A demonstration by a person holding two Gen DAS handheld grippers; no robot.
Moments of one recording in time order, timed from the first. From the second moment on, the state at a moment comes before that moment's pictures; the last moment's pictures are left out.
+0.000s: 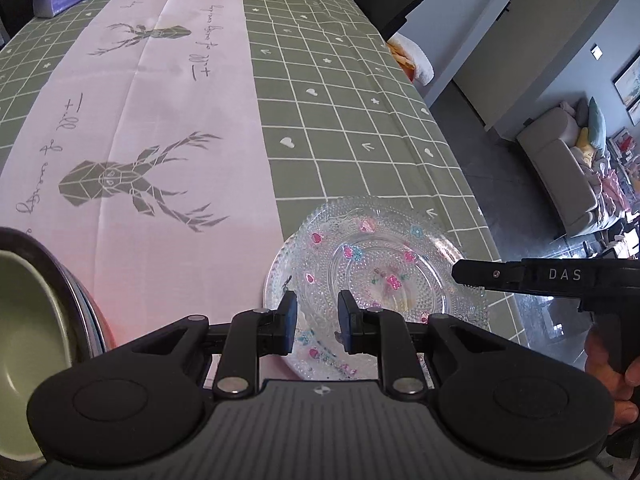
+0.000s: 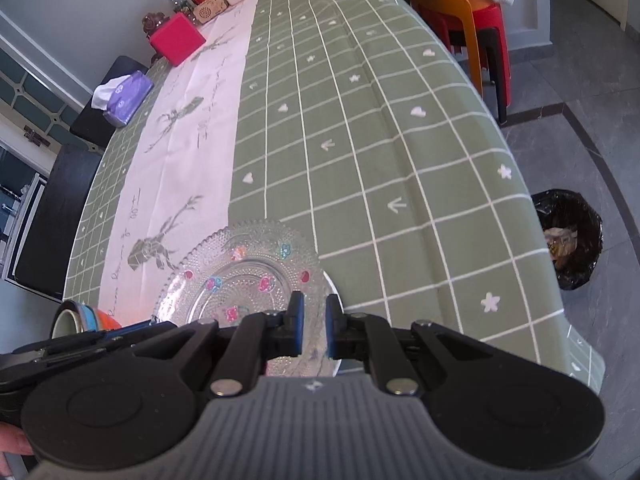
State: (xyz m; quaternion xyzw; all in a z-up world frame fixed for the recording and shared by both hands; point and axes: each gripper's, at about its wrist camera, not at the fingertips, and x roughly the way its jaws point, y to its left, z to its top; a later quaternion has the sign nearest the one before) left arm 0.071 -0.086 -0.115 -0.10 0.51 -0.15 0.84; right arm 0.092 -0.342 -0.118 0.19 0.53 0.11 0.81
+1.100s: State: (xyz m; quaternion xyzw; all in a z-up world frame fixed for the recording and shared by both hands) left arm 0.053 -0.088 -0.133 -0.03 0.49 -0.12 0.86; right arm 0.081 -0.309 -0.125 0.07 0.53 0.10 0.84
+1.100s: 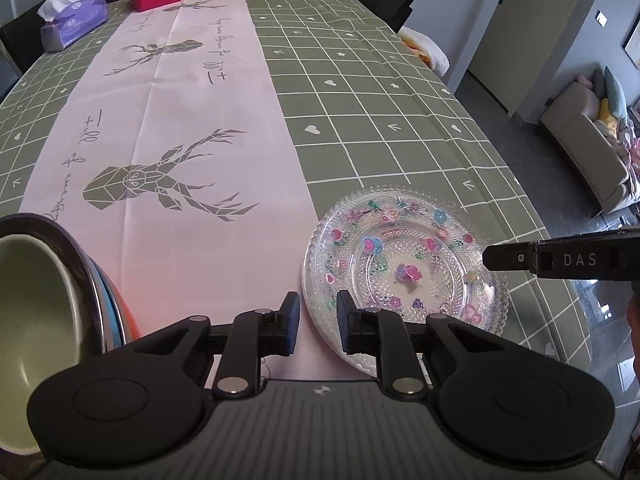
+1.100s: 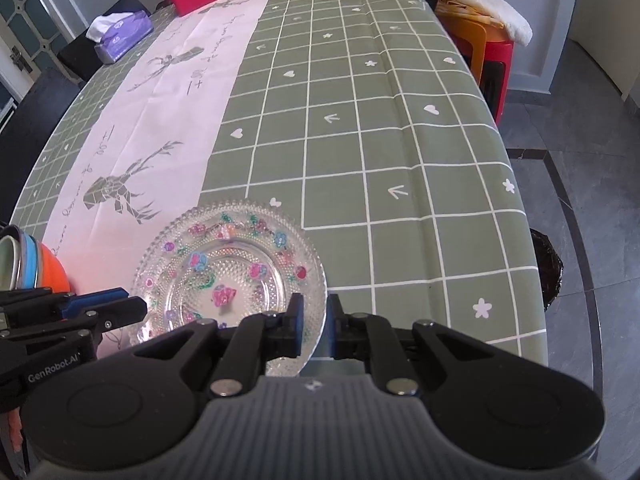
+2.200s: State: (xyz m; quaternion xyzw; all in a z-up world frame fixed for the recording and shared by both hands) left arm -0.042 -0.012 -0.059 -0.07 0.40 -0.21 0.89; right arm -0.007 -0.244 -0.090 0.16 0.47 0.12 0.86
